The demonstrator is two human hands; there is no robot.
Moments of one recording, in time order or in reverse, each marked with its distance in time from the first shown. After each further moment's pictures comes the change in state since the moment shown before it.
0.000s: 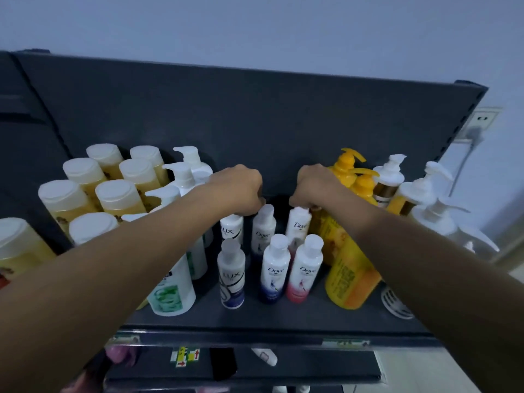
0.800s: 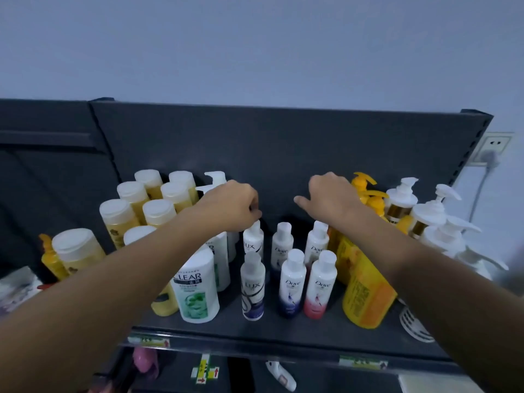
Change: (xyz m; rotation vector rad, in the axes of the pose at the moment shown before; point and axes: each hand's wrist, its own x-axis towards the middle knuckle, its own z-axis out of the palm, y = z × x) left_hand -0.050 -0.032 -0.023 -0.029 0.140 -0.026; right_hand -0.059 -0.005 -0.032 0.004 0.330 -0.193
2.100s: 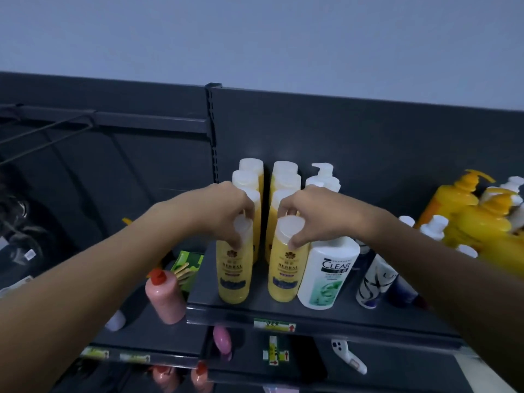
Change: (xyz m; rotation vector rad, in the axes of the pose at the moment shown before) left_hand -0.119 -0.263 -0.052 0.156 -0.249 0.143; right_hand -0.020 -0.281 -0.007 0.124 -0.341 -0.449
